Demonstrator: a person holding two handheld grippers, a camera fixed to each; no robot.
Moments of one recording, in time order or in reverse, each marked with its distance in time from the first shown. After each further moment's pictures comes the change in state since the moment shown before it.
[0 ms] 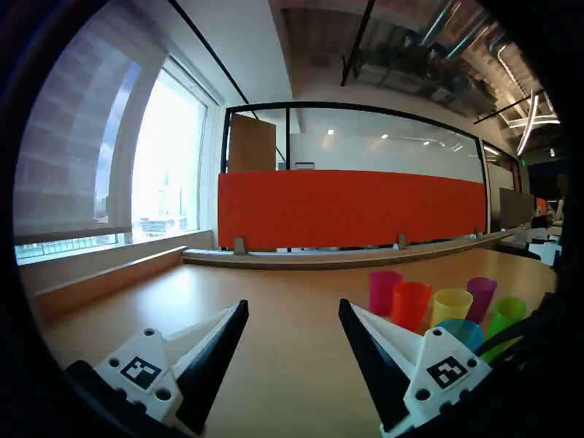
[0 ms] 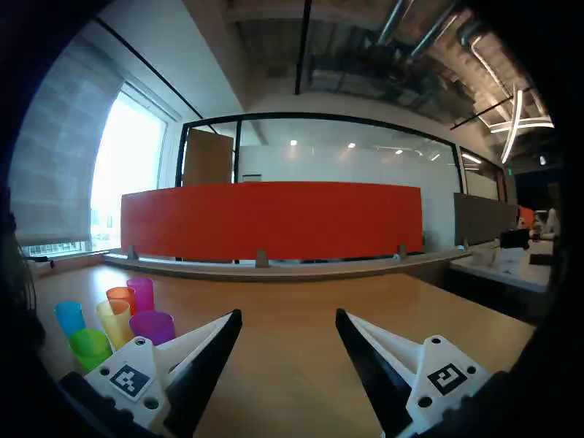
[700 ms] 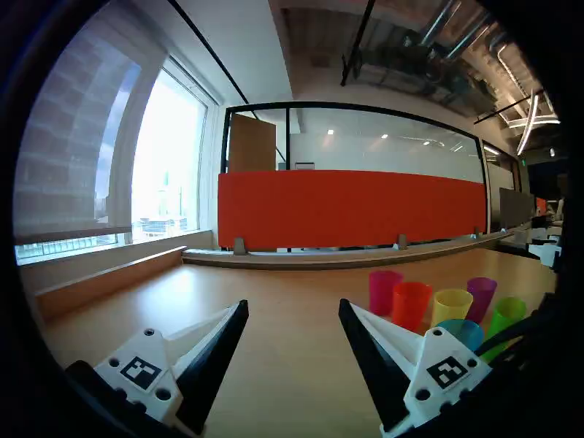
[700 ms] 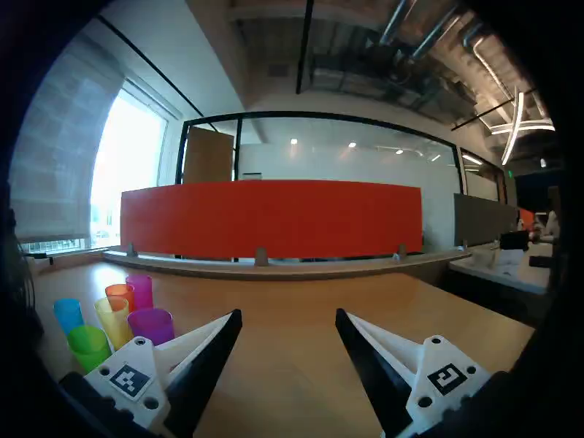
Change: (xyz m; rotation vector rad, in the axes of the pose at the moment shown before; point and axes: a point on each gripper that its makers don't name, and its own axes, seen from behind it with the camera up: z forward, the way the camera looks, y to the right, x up) left arm 0.000 0.000 0.000 0.000 0.000 0.000; right arm -0.001 0.000 0.000 -0.003 -0.004 -0.008
